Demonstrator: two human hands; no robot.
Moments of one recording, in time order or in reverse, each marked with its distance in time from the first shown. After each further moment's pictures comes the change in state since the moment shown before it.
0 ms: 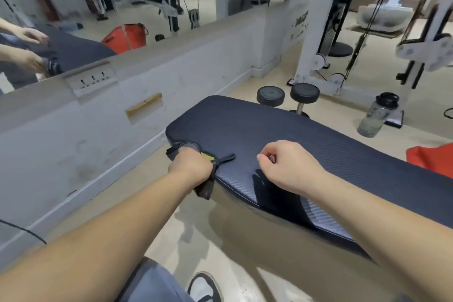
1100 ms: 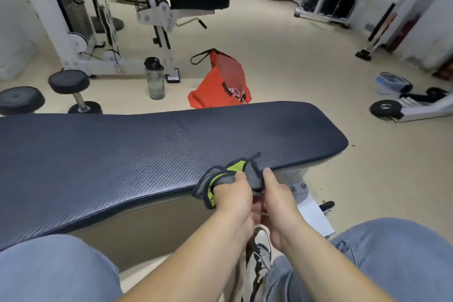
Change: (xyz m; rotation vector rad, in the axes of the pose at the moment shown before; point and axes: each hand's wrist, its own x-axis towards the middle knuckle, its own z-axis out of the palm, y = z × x) left_hand -0.415 0.120 0.298 -0.529 -0.933 -0.245; right_hand -0.353 0.205 -0.048 1.261 0.912 1.208
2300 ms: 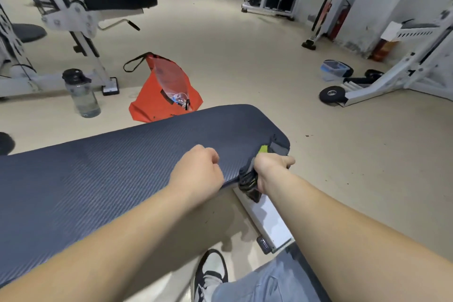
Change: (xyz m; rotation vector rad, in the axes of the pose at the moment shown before) left_hand 0.058 0.031 0.118 1.414 -0.240 0.894; right_hand 0.168 -0.094 -0.105 0.021 0.596 0.119
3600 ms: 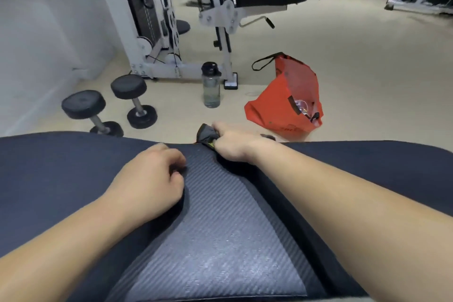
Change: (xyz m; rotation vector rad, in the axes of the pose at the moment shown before) left_hand -0.043 -0.244 -0.180 0.246 0.274 -0.313; right_hand -0.190 -0.037 0.299 -1.196 -0.986 -1.281
